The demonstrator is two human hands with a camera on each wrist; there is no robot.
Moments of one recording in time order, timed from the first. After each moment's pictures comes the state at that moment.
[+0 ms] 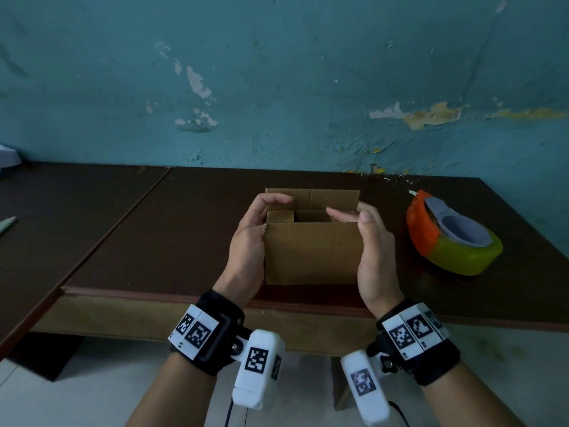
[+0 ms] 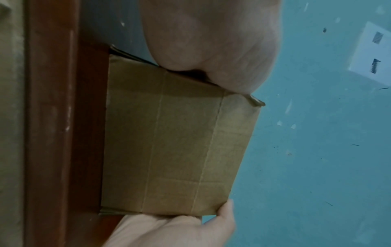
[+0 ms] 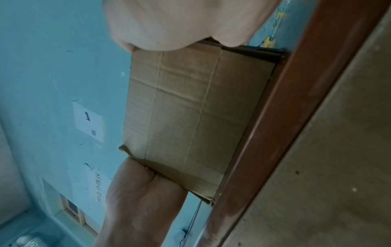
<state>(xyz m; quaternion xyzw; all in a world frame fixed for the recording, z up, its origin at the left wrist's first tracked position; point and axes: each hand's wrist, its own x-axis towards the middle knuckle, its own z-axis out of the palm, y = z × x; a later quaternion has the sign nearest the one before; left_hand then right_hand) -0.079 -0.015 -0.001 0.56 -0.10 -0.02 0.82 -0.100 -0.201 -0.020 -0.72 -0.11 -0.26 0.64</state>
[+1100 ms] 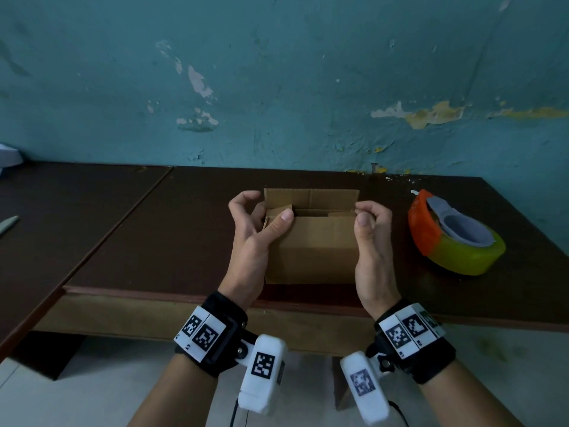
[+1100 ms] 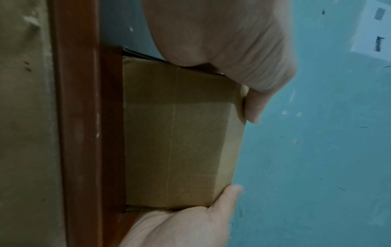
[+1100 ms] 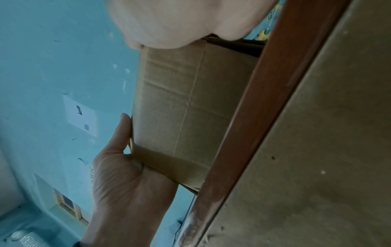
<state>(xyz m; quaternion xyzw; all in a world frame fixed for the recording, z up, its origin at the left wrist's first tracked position) -0.086 -0.015 -0.004 0.55 -0.11 0.03 0.83 -0.106 -0.196 -0.024 -0.72 -0.08 -0.27 0.63</state>
